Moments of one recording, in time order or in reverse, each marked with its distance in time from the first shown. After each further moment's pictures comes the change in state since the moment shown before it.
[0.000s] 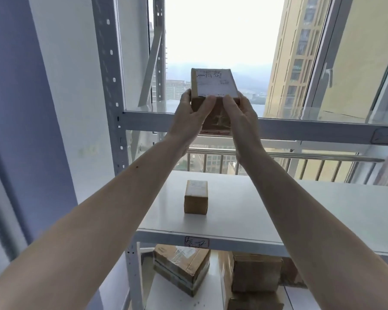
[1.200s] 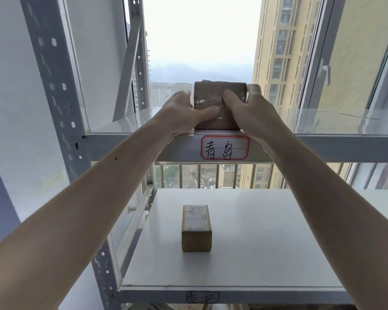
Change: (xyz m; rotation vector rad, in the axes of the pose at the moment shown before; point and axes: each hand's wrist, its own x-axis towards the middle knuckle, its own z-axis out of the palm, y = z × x) left_hand 0.143 -0.048 -0.025 0.448 -0.211 -0.086; right_hand 0.128 0.038 0.000 -0.744 -0.009 0.058
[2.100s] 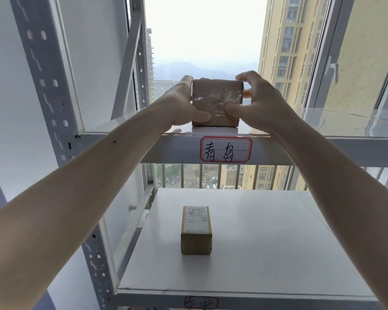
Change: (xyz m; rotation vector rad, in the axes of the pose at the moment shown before) left_hand 0.032 0.001 -0.008 0.248 -0.042 -0.036; right_hand 0.029 0.013 -0.012 -0.122 -0.053 -0.254
